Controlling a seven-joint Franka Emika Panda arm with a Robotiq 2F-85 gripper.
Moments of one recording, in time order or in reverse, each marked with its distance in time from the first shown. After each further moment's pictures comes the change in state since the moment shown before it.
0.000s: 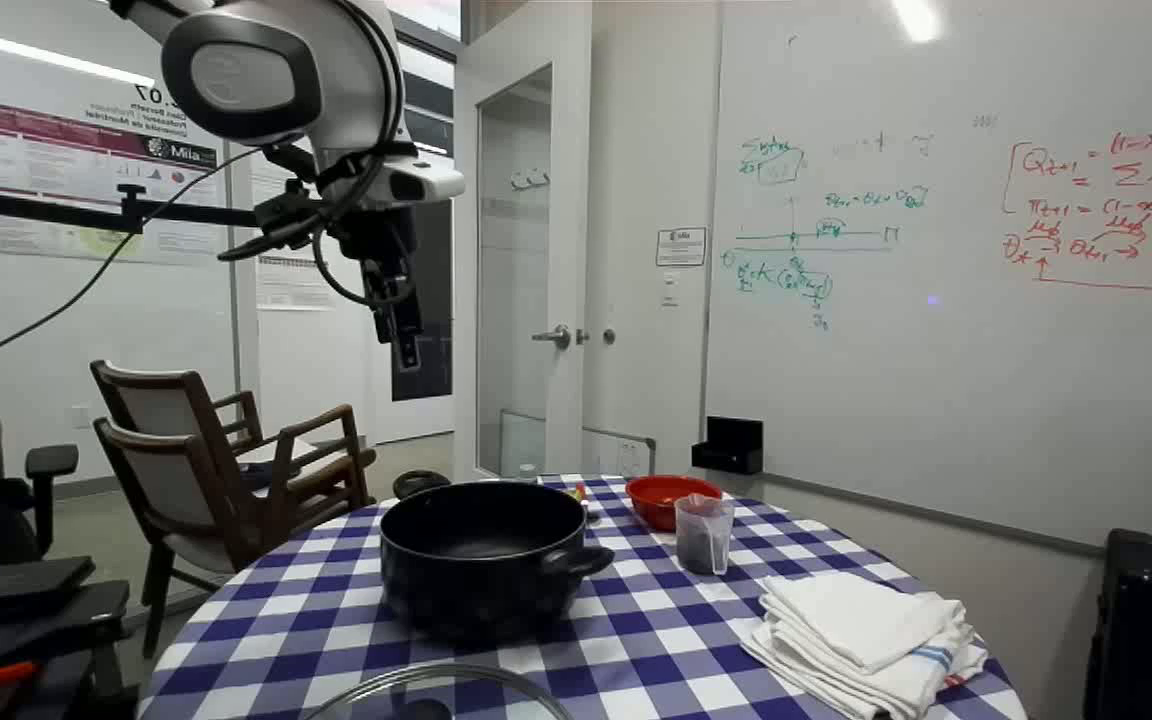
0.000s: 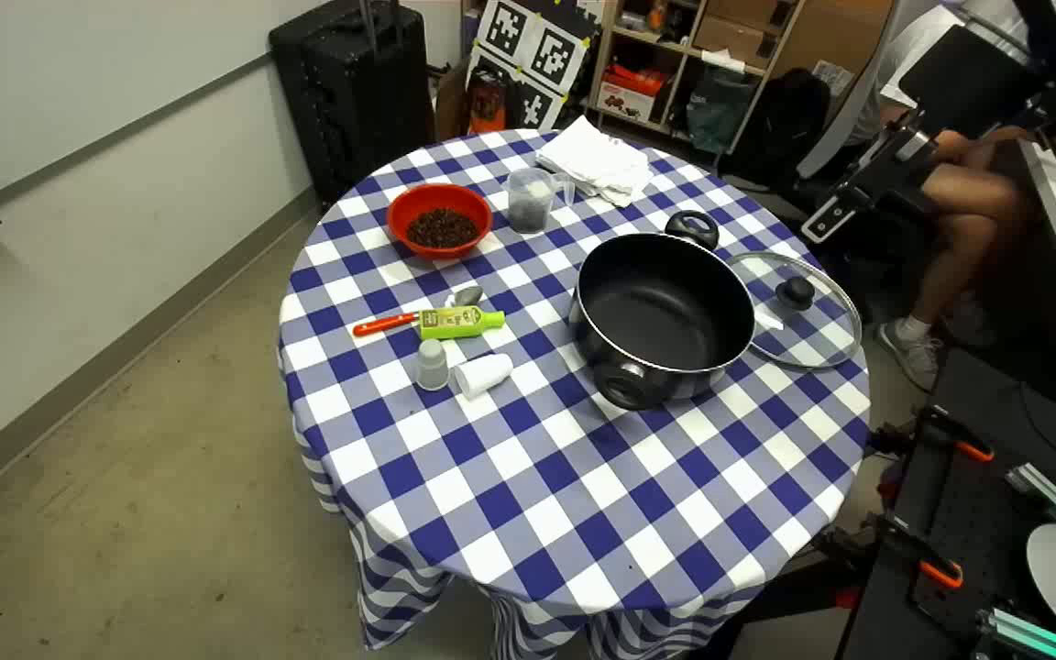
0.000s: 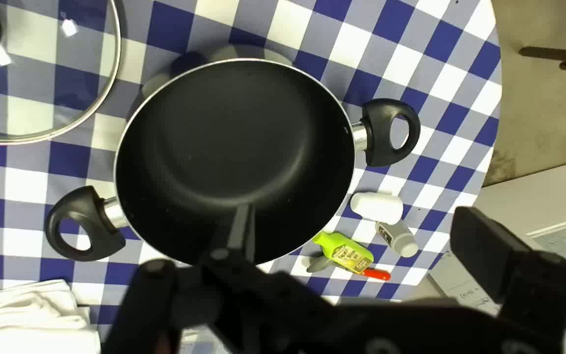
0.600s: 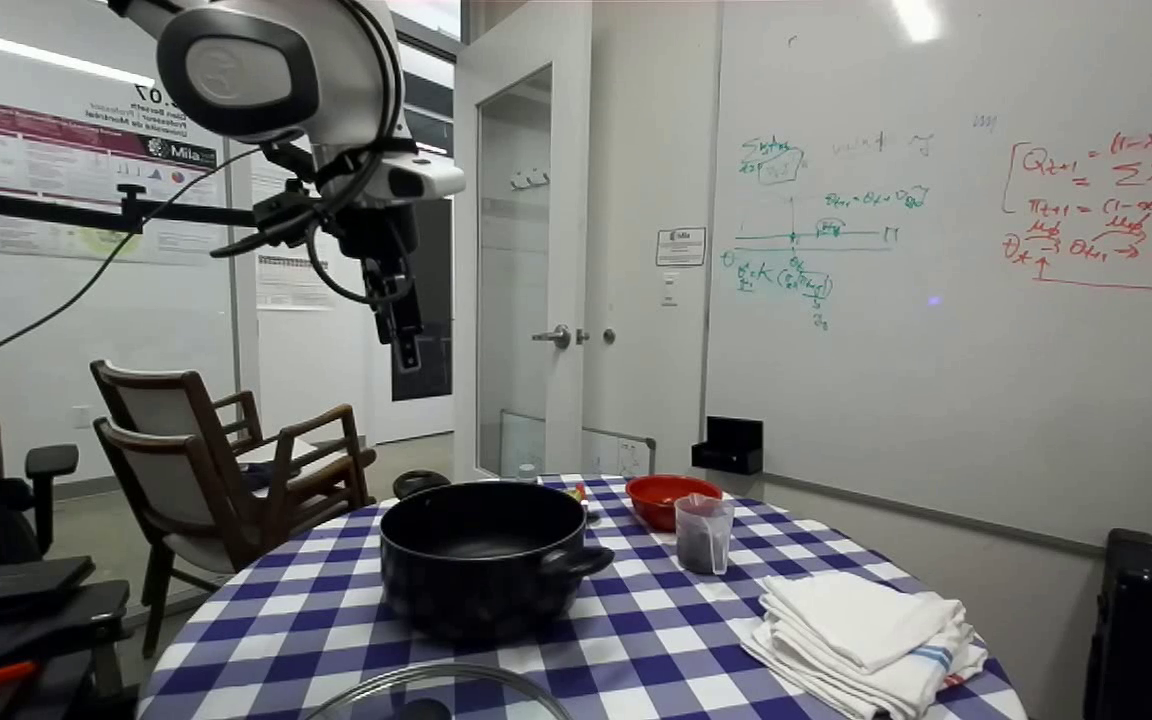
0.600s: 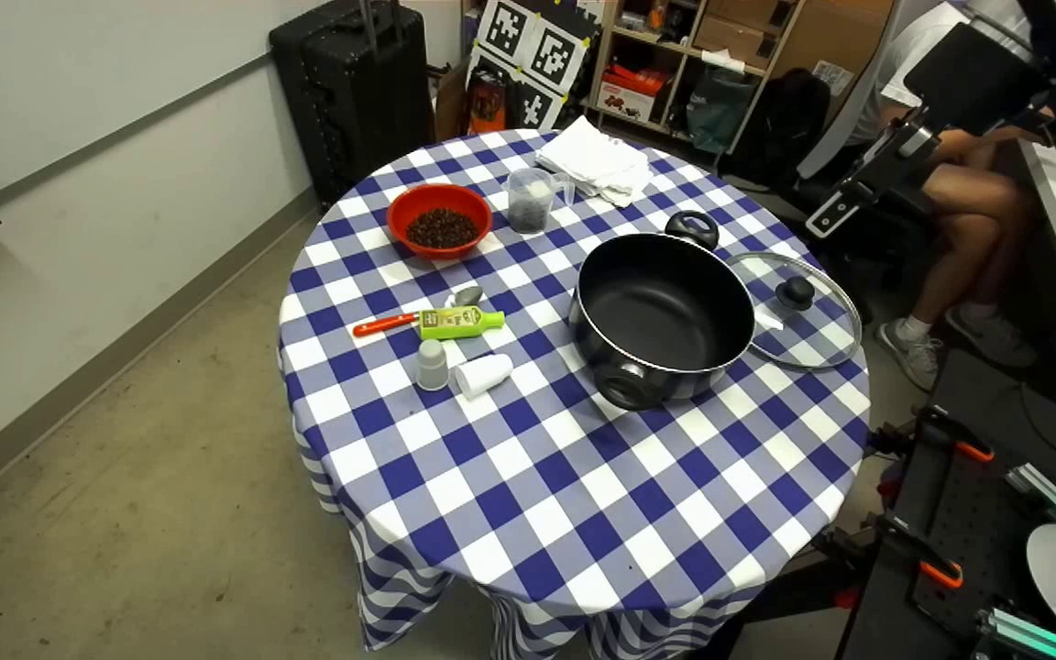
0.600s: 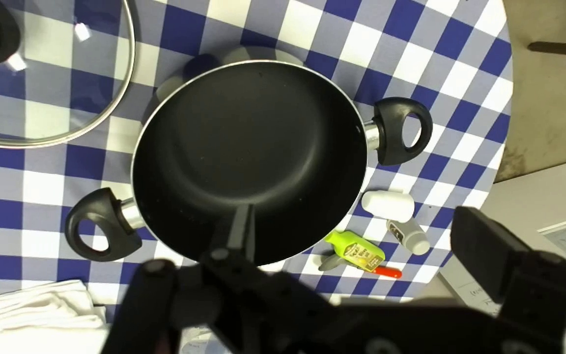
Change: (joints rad) arm -0.031 -0.006 0.009 -0.004 -0.008 -0.004 0.004
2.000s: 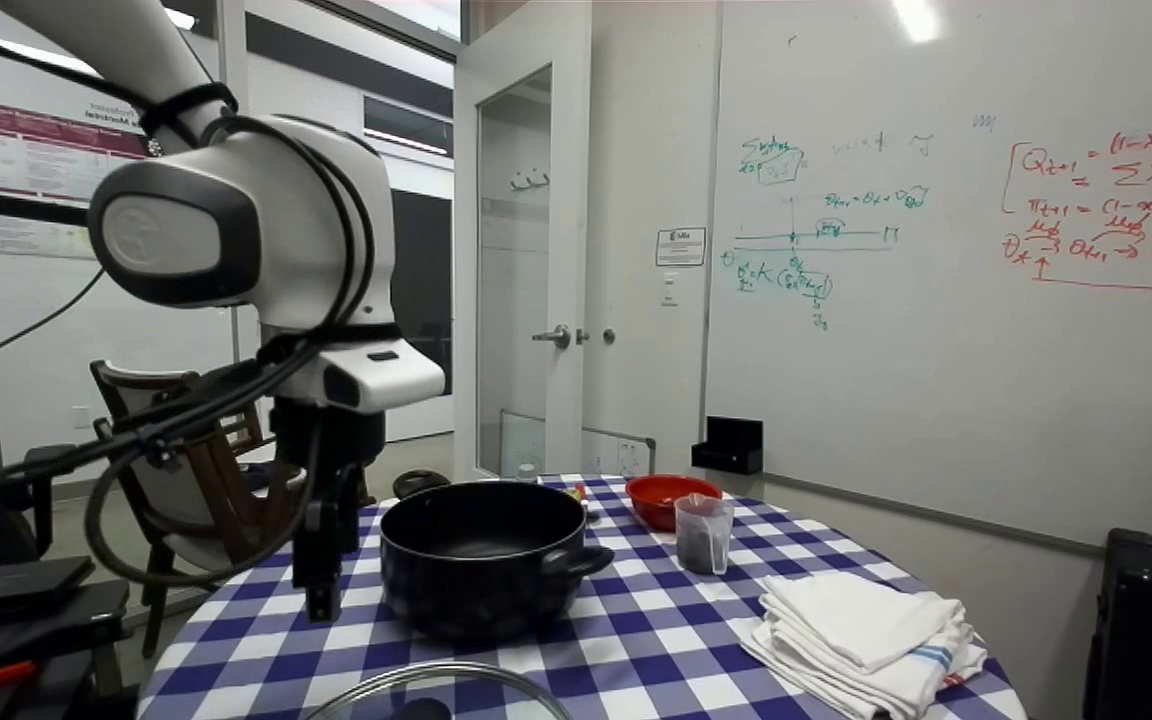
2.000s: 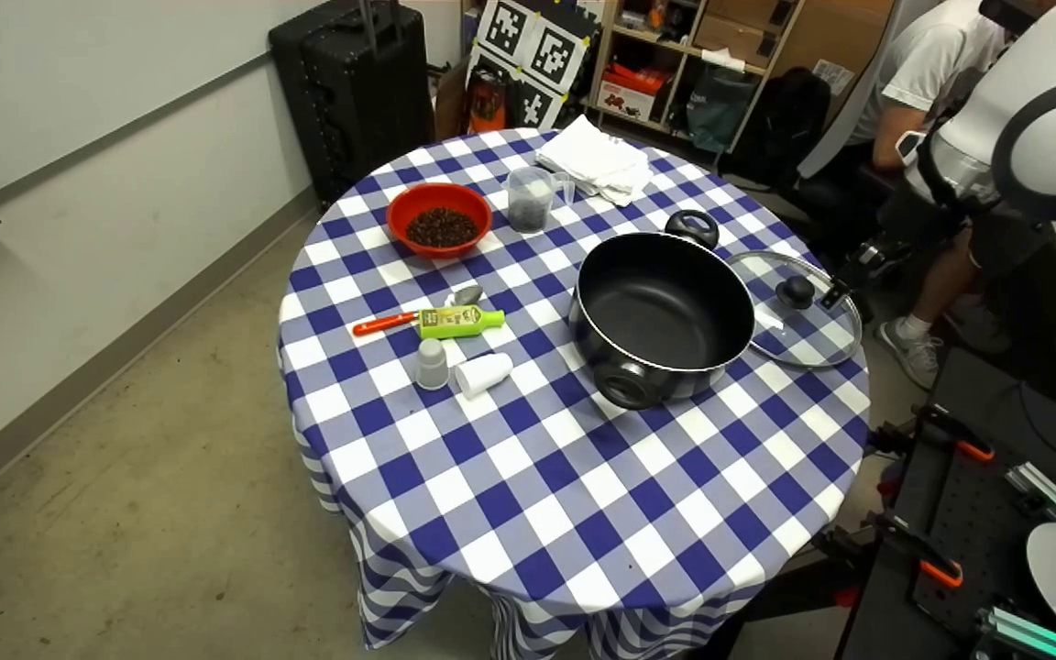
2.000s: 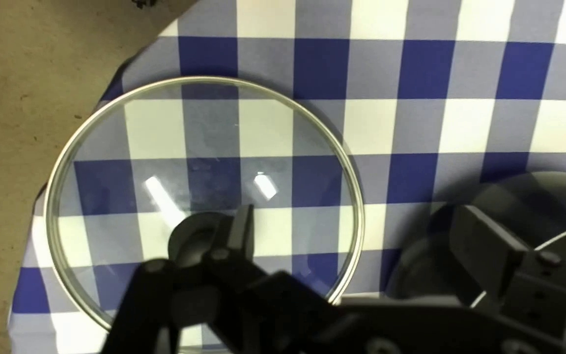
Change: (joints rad) arm -0.208 0.285 -0.089 -0.153 -0.113 0.223 0.024
